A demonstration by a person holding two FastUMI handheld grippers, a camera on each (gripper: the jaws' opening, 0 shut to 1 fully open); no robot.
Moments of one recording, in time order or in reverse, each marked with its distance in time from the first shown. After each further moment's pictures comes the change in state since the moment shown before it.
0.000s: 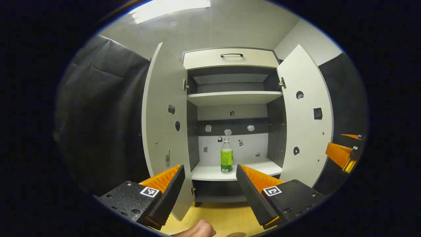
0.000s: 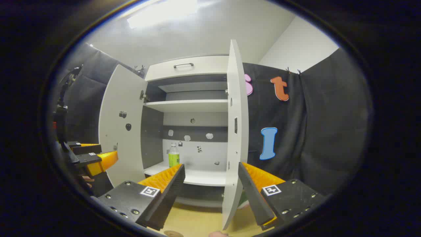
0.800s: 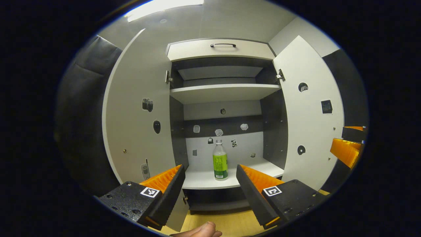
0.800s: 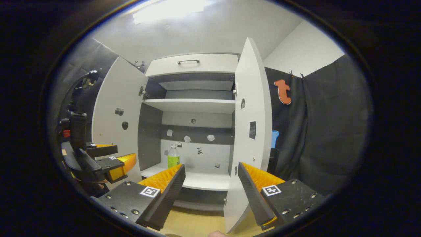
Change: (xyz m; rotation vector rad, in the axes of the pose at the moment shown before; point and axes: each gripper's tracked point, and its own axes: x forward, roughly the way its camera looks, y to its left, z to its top) left arm 0.084 -0.009 -0.025 0.008 0.025 -0.114; right arm 0.037 0.035 -0.004 -0.028 0.027 -0.046
